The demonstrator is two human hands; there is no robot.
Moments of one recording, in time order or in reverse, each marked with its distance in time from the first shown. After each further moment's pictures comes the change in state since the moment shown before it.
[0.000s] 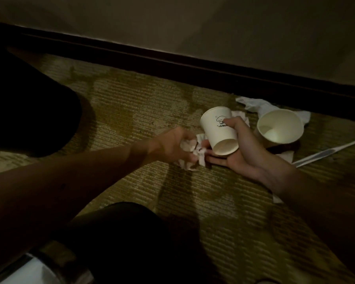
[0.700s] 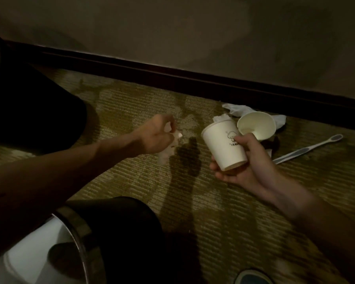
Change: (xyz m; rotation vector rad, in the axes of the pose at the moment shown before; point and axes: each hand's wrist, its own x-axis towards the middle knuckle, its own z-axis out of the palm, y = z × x) left_hand -0.053 0.053 -0.023 -0.070 0.277 -0.127; right_hand -0.063 0.016 -0.041 0.040 -0.100 -0.102
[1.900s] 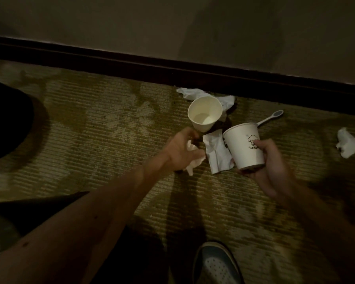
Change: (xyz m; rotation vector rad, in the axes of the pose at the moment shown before) left_hand 0.023 0.049 0.157 -0.175 -0.111 0.049; right_hand -0.057 0.000 -0.108 0.048 0.473 -0.137
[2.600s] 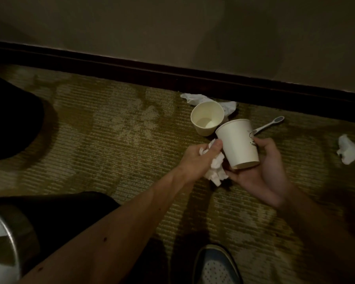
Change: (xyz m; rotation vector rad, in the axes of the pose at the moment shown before) left_hand -0.021 0.023 0.041 -0.625 0.040 -0.122; right_hand -0.007 0.002 0.010 0.333 -0.425 0.125
